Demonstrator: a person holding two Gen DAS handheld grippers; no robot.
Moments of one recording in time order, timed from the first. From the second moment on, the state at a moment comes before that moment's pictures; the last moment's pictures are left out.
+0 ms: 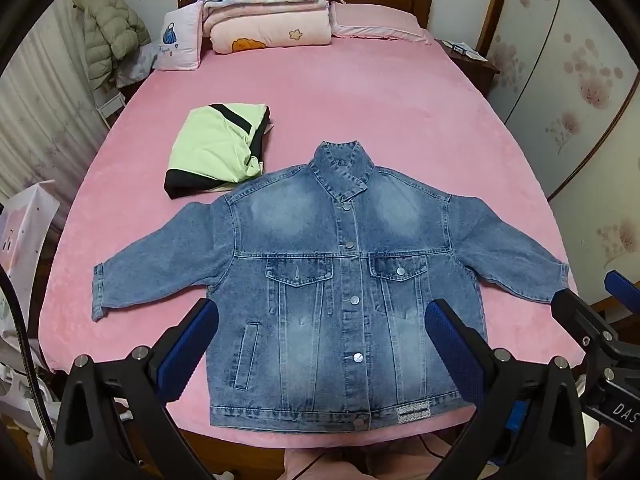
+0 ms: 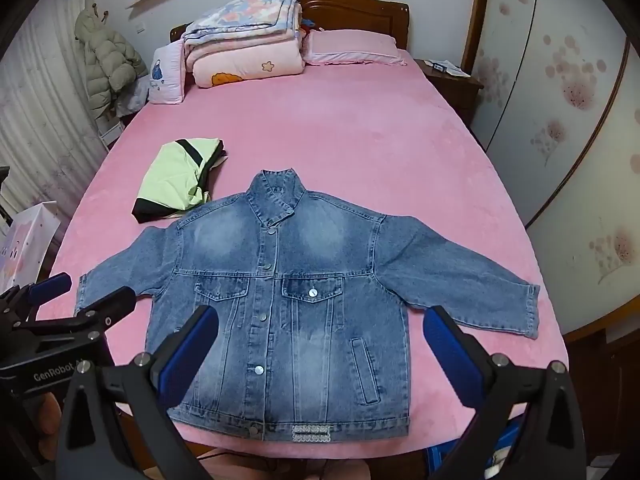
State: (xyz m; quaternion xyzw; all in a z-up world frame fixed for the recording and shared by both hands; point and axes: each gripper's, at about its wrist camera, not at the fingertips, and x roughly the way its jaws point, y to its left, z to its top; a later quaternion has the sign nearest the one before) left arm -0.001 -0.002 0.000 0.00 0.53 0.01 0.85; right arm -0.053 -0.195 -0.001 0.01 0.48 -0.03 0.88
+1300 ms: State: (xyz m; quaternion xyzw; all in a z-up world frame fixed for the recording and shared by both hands) left arm -0.013 0.003 0.011 -0.02 0.51 0.00 0.86; right arm -0.073 -0.178 0.009 0.00 0.47 -0.04 0.88
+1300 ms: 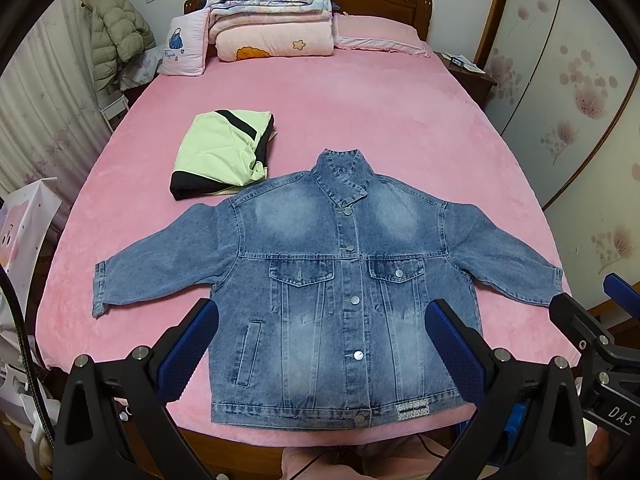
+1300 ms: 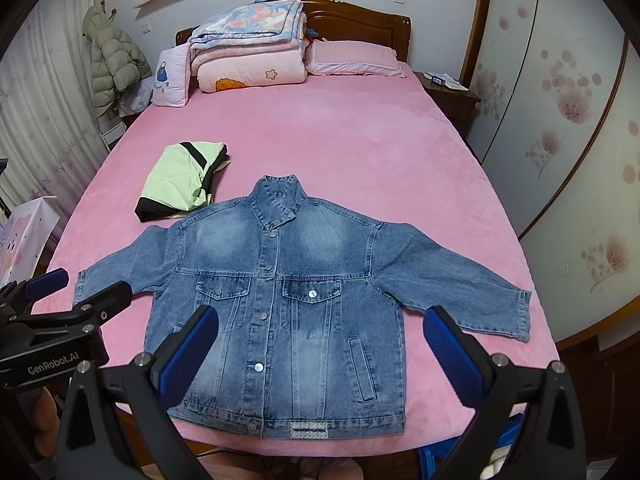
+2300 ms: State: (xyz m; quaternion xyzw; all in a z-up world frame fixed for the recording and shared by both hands) left arm -0.026 0.027 0.009 -0.01 0.51 -0.03 0.86; right arm -0.102 -0.161 0.008 0.02 0.46 -0.08 0.89
